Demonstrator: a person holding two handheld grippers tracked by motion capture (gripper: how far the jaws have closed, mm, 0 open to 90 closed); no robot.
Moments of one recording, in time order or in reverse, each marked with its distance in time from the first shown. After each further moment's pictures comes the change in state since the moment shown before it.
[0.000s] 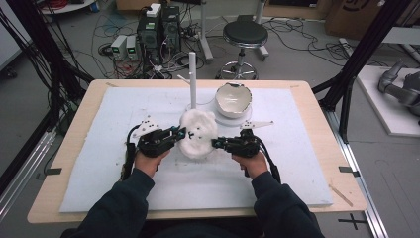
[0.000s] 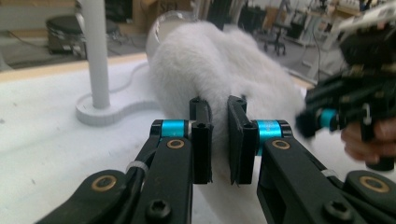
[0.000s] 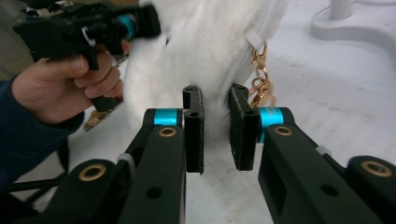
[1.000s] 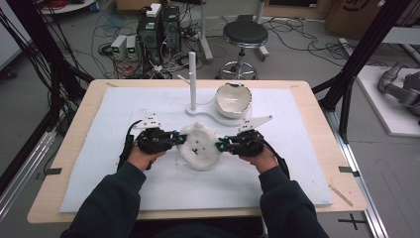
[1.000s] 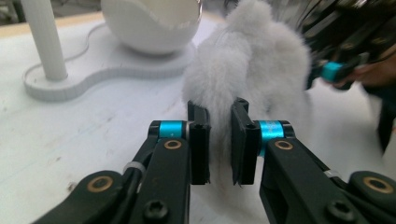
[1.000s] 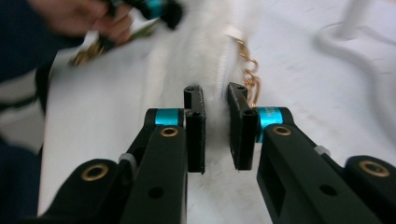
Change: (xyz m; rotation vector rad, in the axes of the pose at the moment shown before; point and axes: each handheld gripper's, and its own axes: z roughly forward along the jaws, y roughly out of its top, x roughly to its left) left arm 0.022 0.007 -0.001 0.078 -0.201 -0.016; right arm 0.008 0.020 -0.018 0.124 -0.029 -0.281
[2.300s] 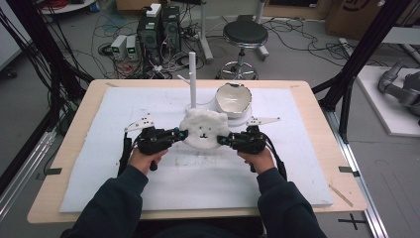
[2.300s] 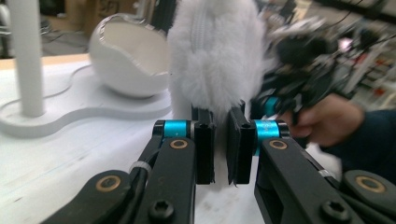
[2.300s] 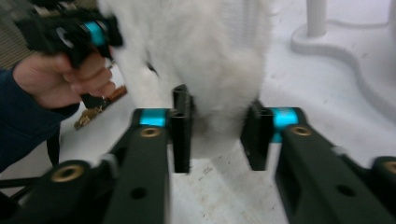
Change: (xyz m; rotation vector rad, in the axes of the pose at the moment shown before) left arm -0.007 -0.004 0.001 -0.095 -0.023 -0.037; right arm -0.015 -0.016 0.004 -0.146 0.016 0.238
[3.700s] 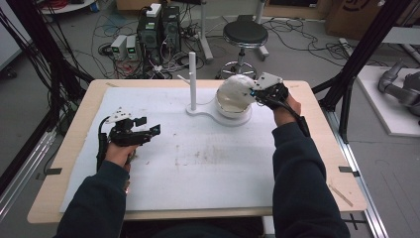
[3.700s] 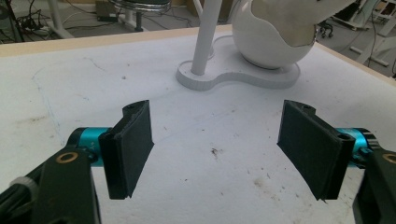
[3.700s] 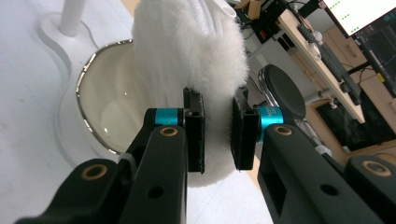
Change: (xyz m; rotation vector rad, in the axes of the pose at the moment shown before) left arm 0.049 0.006 -0.055 0.070 0.374 -0.012; right arm -0.031 0.122 -0.037 0.258 -0.761 -0.767
